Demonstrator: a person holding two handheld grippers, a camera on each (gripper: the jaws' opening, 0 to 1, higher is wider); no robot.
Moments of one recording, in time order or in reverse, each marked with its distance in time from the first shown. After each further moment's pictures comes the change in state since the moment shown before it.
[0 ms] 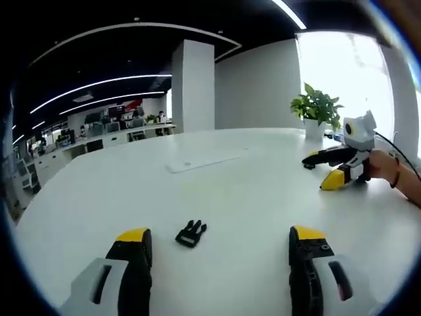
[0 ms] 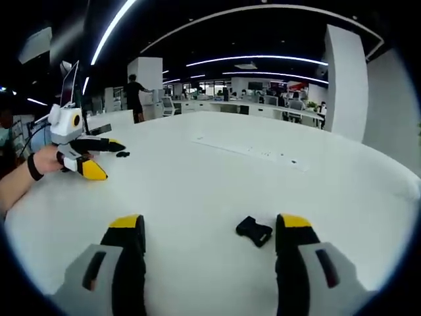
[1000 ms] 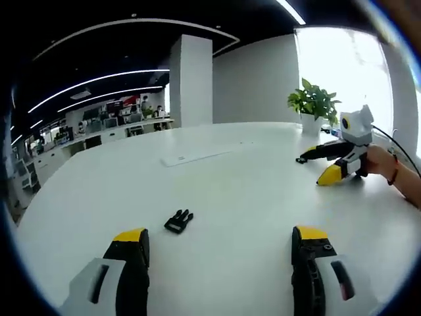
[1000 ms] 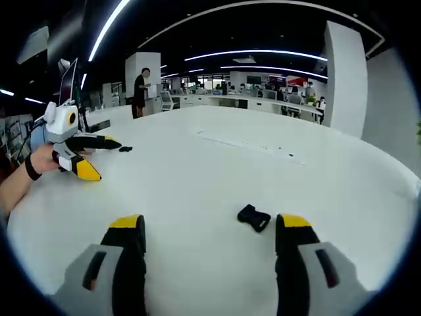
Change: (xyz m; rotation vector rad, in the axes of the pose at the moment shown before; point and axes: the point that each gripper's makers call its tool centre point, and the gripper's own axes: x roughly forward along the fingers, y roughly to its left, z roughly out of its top) left arm -0.020 -0.019 -0.006 0.024 0.036 -0.001; right arm -0.008 0.000 -0.007 0.006 0.053 -0.002
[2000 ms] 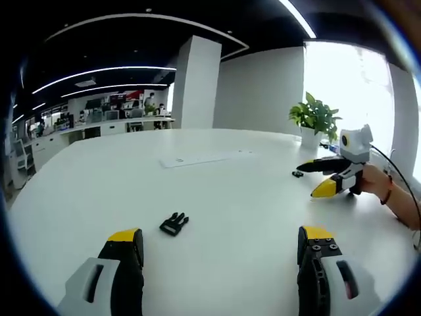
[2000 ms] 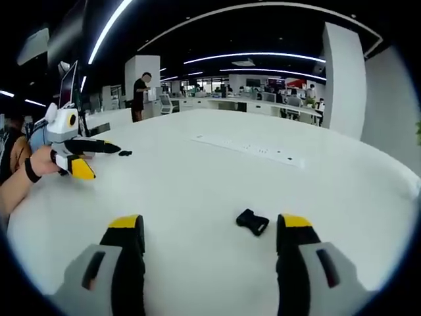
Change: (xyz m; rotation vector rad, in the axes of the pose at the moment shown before) left arm -0.003 -0.010 0.006 -0.115 -0.020 -0.054; right arm -0.010 0.009 0.002 -0.003 -0.017 -0.003
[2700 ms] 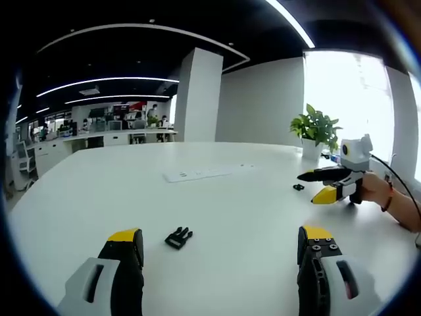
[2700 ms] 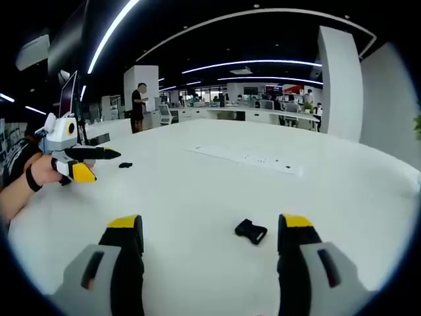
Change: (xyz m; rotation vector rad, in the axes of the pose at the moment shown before) left arm -0.004 0.002 0.015 0.007 -0.085 0.016; right arm 0.001 -0.004 0.014 0.025 -0.070 -0.007
